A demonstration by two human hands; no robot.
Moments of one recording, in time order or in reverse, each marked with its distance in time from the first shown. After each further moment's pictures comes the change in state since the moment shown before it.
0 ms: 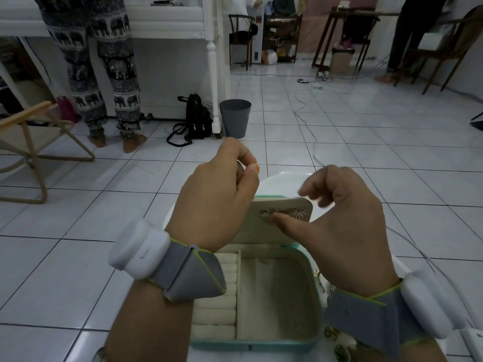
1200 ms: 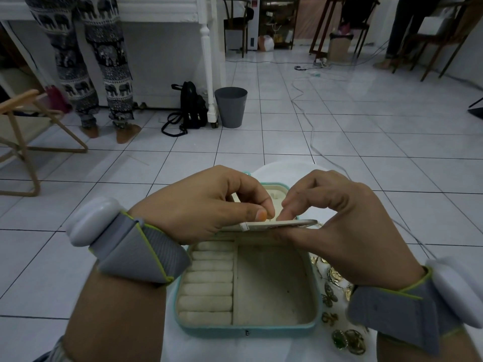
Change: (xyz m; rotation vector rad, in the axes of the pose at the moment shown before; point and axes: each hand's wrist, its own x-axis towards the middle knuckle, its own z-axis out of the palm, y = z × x) left_hand 0.000 -0.006 -0.020 -0.120 -0.667 -0.019; right_hand -0.001 0.013 -0.013 0.118 -0.320 -0.187
